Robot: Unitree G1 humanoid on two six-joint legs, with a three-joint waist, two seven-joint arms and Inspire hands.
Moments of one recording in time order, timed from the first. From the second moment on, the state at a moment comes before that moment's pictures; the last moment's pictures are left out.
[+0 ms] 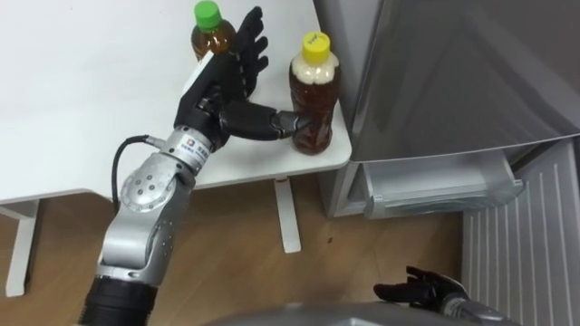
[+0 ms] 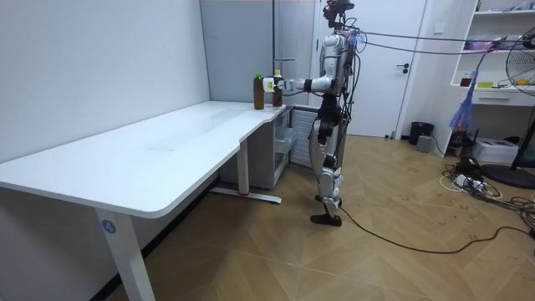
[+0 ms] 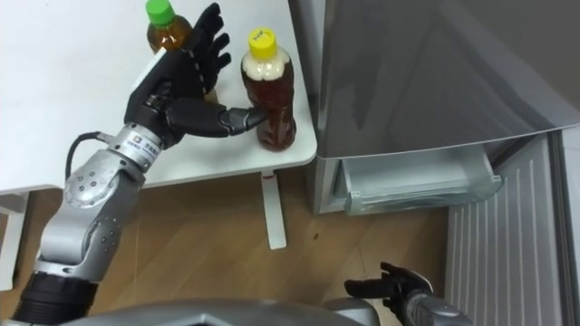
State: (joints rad) left arm 0.04 0.22 -0.11 -0.09 -0.31 0.07 -0.25; right arm 0.01 -0.23 0.00 1.28 0.11 -0.02 0.20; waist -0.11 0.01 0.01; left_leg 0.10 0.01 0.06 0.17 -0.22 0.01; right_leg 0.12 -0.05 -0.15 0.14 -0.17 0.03
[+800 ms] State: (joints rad) left arm 0.00 0.22 -0.10 -0.07 -0.32 0.09 -0.25; right arm 0.02 -0.23 0.00 1.24 0.11 0.00 0.18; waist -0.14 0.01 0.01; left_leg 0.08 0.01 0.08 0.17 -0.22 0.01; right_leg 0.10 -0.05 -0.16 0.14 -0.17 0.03
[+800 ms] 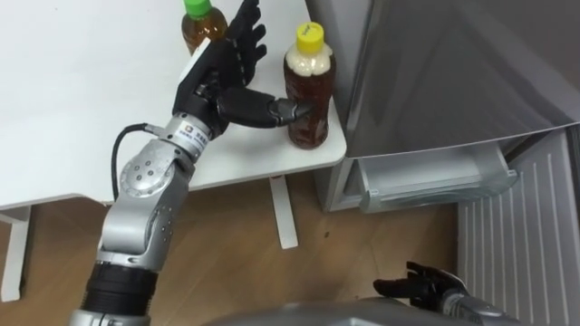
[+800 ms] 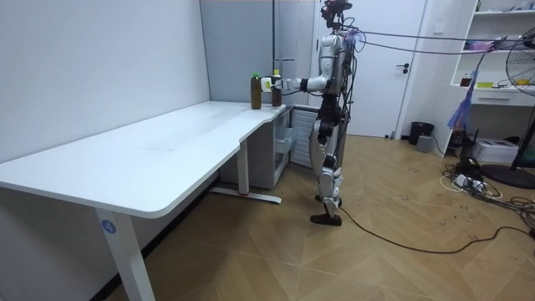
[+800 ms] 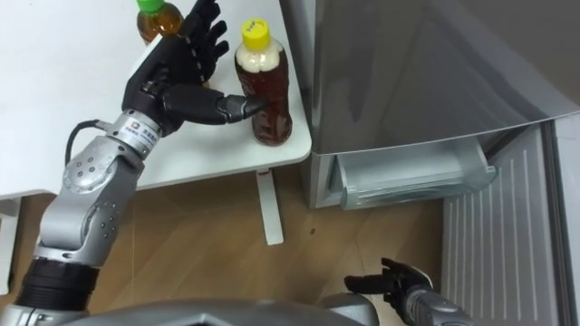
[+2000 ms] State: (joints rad) left arm -0.01 0.21 -0.14 -0.04 -0.36 0.11 -0.39; right arm 0.01 -0.23 0.01 1.24 0.13 0.00 0.21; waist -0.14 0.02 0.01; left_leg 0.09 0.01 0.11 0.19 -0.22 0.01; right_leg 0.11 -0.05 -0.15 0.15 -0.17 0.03
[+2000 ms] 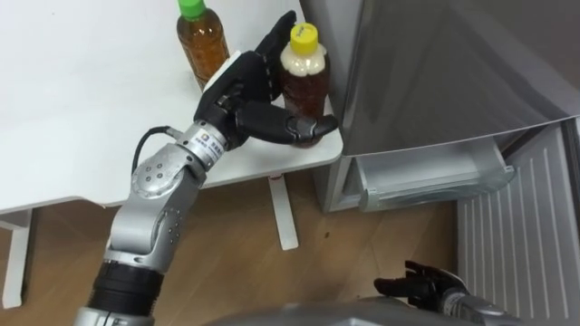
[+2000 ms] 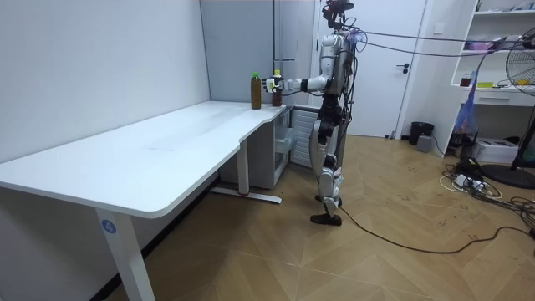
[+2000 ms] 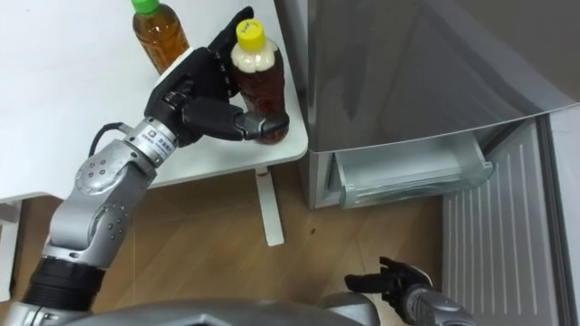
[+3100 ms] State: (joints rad) left arm -0.01 0.22 -0.17 0.00 -0.36 0.14 -0.42; right arm 0.00 -0.23 0.02 1.25 0.16 0.00 0.22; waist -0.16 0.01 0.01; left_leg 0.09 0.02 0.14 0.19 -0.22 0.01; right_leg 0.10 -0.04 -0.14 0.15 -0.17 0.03
